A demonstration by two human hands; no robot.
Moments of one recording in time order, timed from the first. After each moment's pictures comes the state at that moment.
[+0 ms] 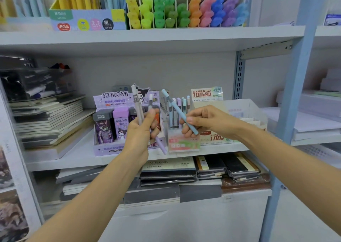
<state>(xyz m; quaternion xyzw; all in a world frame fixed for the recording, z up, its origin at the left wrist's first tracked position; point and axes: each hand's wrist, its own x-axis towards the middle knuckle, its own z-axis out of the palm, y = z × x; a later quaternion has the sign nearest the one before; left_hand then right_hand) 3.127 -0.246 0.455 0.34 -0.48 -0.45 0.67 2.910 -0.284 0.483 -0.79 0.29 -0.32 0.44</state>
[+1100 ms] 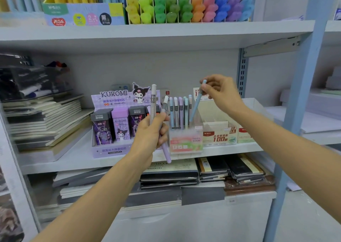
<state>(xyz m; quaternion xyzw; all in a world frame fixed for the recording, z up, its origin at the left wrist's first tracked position) 3.120 -0.255 0.452 0.37 -0.53 -0.46 0.61 2.910 -0.319 0.519 -0.69 0.41 -0.59 0.14</state>
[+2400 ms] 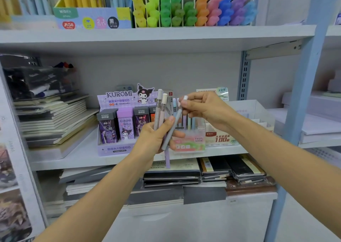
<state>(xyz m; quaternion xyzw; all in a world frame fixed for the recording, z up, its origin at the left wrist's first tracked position) 3.126 -0.241 0.449 0.38 -0.58 -0.46 0.55 2.944 -0.288 0.507 -0.70 0.30 -0.48 0.43</state>
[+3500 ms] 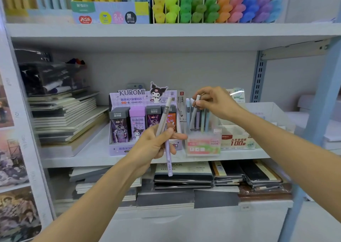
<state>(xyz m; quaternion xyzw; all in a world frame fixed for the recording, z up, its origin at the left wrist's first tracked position) 3.173 -0.252 0.438 0.37 -0.62 -0.47 0.50 2.955 -0.336 0.513 -0.80 0.42 -0.41 0.10</state>
